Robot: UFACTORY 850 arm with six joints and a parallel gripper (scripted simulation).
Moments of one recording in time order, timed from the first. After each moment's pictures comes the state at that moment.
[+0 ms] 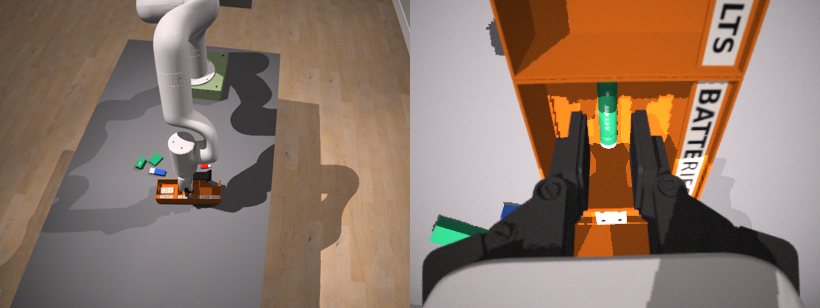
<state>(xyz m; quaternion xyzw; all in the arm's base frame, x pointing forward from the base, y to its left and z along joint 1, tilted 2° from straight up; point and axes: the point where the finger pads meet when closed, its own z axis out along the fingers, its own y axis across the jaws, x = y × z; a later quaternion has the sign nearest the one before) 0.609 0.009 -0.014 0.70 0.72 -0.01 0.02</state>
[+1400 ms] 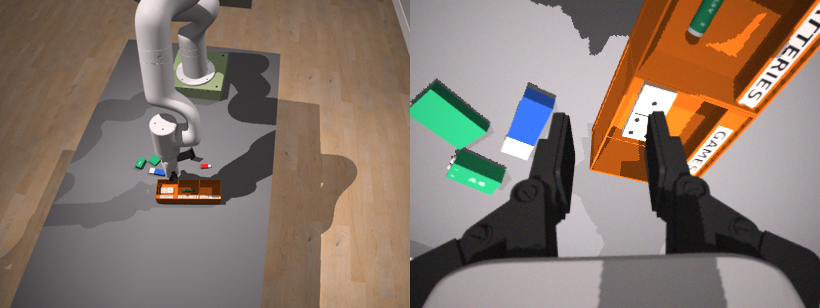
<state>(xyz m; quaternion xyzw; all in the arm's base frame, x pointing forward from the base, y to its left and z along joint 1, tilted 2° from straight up) 0.570 -0.054 0.031 0.56 0.83 -0.02 0.02</state>
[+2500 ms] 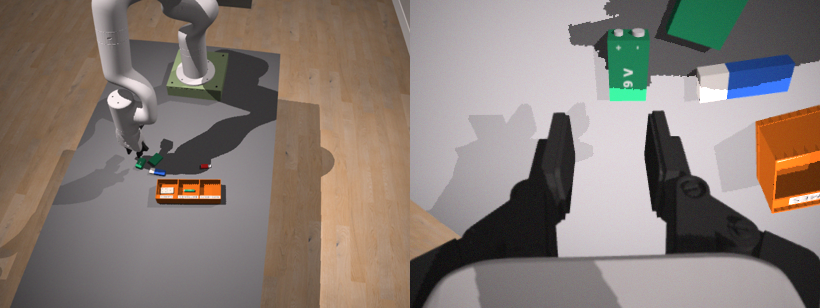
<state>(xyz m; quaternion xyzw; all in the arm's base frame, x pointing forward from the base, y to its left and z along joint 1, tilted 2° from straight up) 0.482 -0.213 0.044 0.17 0.98 -0.04 0.02</state>
